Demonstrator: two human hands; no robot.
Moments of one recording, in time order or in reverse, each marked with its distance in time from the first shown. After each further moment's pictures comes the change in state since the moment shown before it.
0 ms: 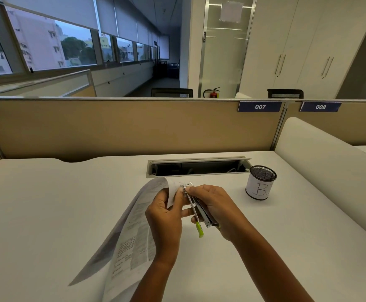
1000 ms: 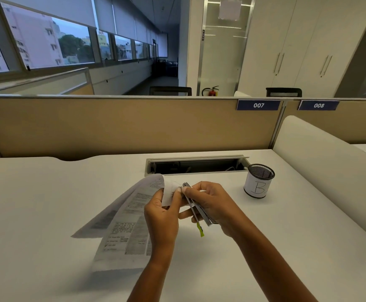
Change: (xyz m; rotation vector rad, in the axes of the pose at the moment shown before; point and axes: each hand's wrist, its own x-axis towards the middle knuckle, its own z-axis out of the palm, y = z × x) left_hand 0.001 -0.001 -0.004 -0.089 -0.049 -0.078; right_hand 0.002 -0.002 -0.005 -0.150 -0.032 -0.006
